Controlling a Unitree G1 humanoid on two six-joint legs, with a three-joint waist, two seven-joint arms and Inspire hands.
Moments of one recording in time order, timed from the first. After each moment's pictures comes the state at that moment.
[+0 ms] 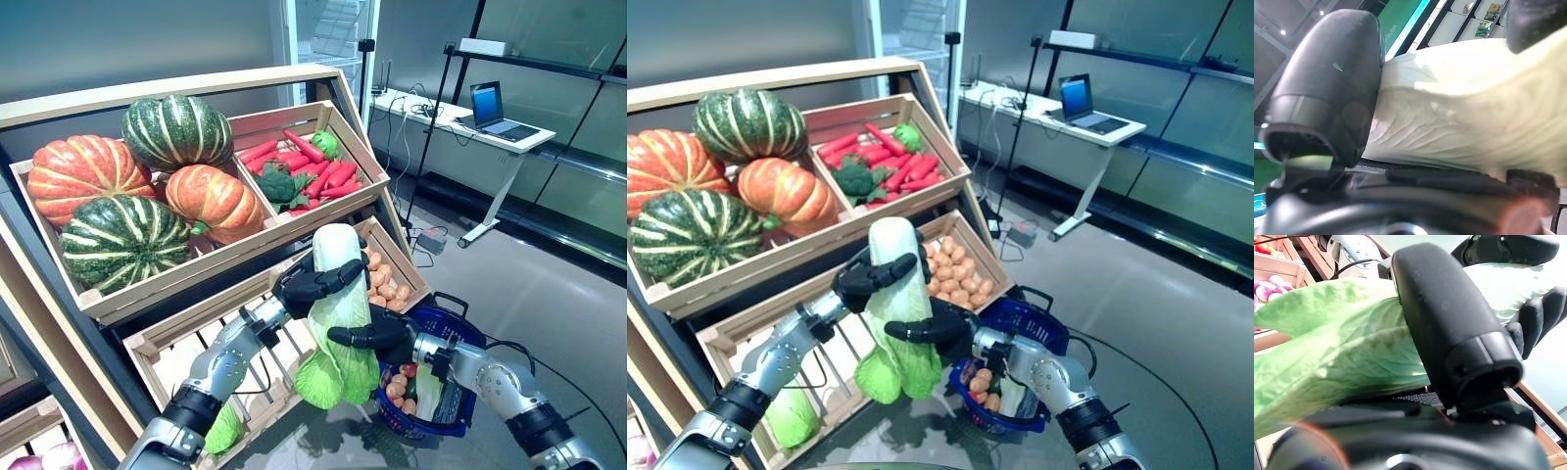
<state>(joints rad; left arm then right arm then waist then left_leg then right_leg) -0.26 0.41 -0.33 0.26 -1.07 0.05 -0.66 -0.18 -0.46 0.34 0.12 1.03 0.54 0.54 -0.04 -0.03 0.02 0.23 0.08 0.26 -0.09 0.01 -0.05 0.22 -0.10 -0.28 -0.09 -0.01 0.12</state>
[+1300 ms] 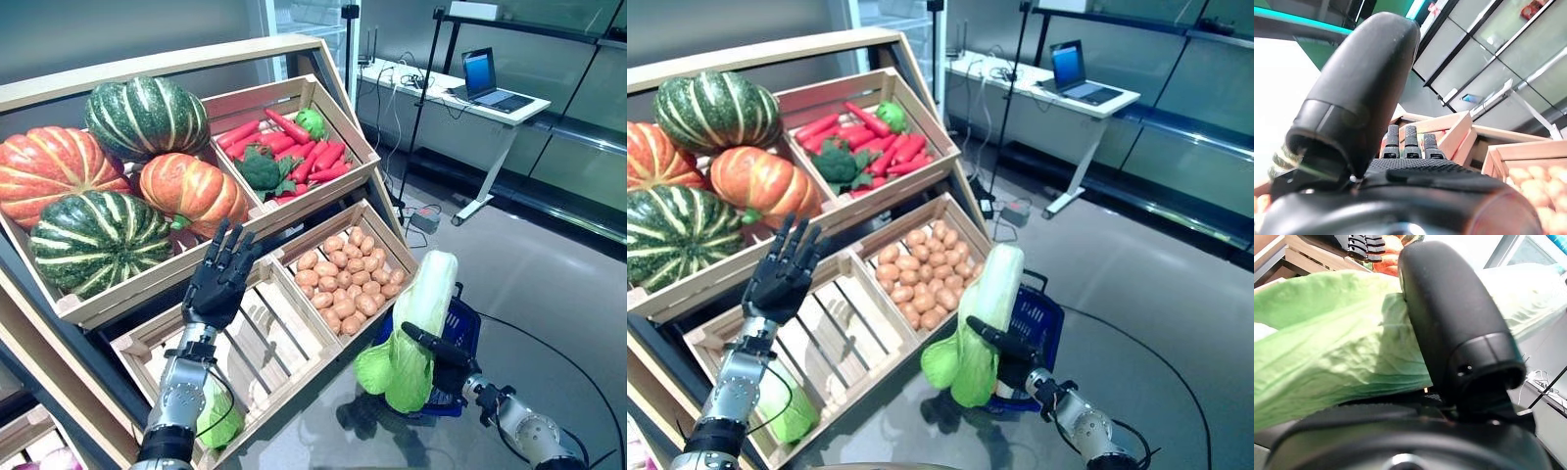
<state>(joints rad) -0.08 0.33 0.14 0.45 -1.19 -0.07 -0.55 0.06 -0.42 0.01 0.42 1.10 0.42 0.55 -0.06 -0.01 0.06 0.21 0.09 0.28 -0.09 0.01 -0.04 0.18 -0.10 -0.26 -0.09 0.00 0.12</state>
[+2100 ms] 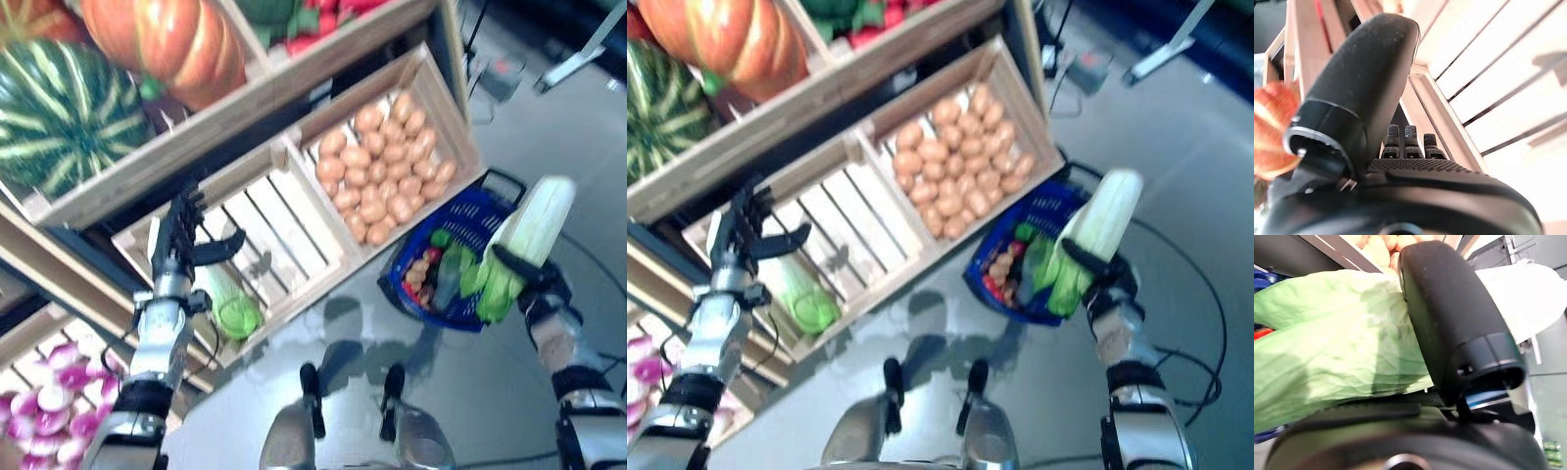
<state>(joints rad) -0.40 0.58 -0.08 0.50 -0.39 -0.32 0.19 -0.56 -0.59 -0.07 0.91 0.95 -0.06 -0.06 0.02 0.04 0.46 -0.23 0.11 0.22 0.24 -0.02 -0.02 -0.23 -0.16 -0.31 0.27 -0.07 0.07</state>
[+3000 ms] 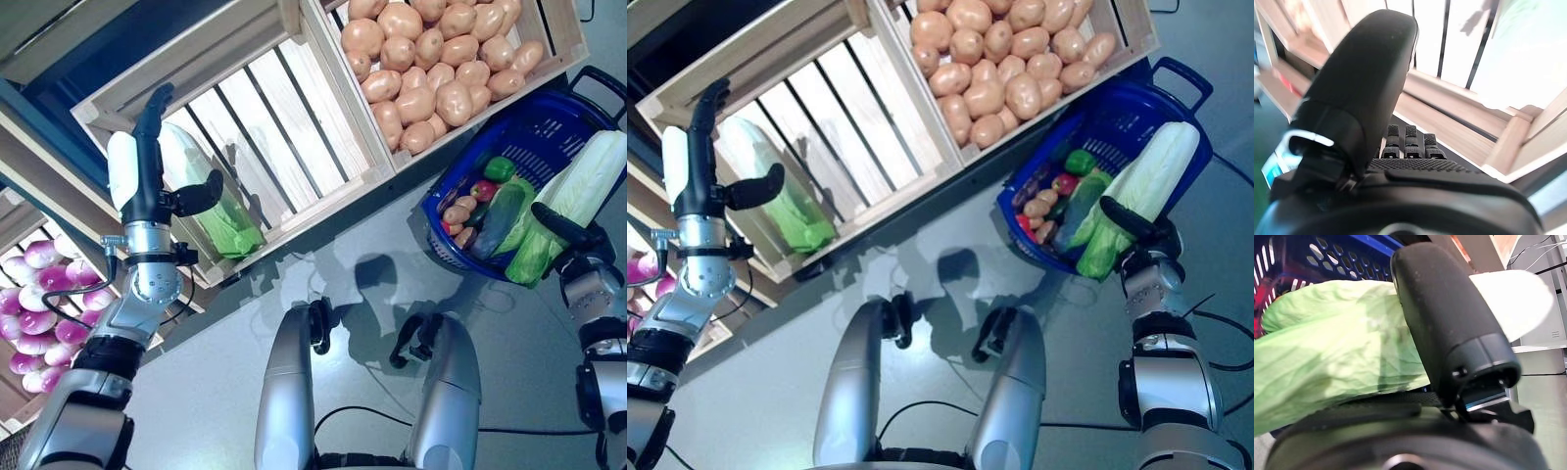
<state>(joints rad) -0.50 0.82 -0.25 0.53 0.10 -0.43 0.60 -0.74 -0.72 -0.02 1.14 1.03 -0.05 -0.04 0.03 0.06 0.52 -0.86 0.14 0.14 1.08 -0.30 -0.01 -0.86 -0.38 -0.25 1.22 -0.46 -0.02</state>
